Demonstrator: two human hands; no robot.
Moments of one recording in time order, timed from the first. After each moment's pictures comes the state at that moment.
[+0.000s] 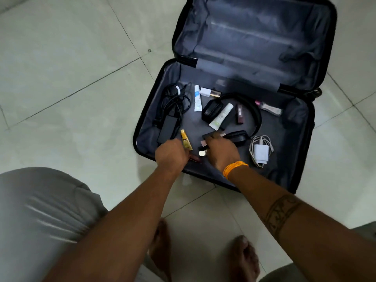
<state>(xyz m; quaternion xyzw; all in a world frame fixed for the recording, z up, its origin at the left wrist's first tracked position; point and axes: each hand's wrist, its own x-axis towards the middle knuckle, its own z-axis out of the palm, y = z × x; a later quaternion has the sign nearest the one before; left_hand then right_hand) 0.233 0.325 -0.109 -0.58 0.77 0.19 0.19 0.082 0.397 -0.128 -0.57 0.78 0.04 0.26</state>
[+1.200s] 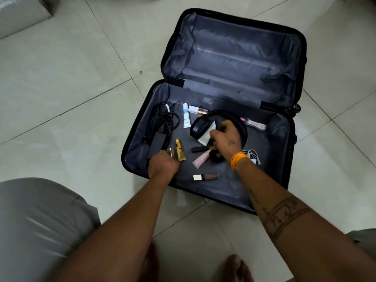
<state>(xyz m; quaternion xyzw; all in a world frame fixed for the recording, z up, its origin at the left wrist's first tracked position) 0.216 0.314 -0.121 -0.68 0.65 0.32 0.10 0.025 0.363 -0.101 -0.15 0.80 -0.44 0.38</state>
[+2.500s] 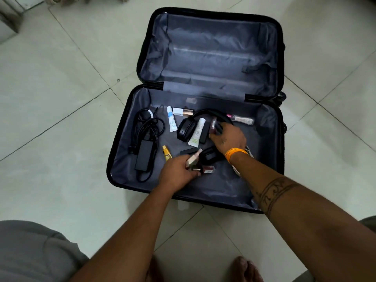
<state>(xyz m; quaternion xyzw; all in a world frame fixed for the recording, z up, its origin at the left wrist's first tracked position) 0.186 0.338 -0.137 -0.45 0.78 0.42 0.07 -0.023 0.382 -0.140 -0.29 0.92 -0.15 0.22</state>
